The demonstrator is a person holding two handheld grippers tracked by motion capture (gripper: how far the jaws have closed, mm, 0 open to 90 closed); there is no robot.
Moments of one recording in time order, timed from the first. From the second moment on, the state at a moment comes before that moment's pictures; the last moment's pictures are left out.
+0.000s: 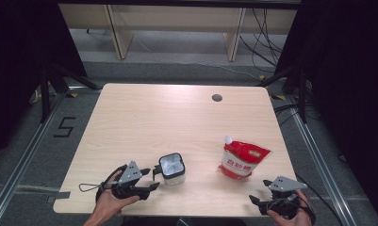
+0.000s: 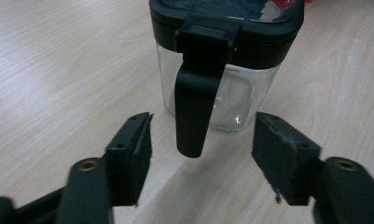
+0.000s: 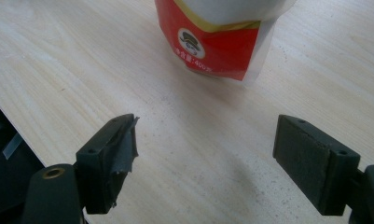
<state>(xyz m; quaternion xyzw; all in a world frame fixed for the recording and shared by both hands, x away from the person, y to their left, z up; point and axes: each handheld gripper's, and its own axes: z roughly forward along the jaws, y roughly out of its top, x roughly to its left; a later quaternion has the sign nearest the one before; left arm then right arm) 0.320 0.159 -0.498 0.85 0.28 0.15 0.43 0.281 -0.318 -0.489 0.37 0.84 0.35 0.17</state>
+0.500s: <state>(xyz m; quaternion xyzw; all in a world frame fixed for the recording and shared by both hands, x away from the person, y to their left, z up) 0.330 0.157 -0.496 0.84 0.26 0.18 0.43 0.281 -0.318 -0.490 0.37 0.85 0.34 0.17</state>
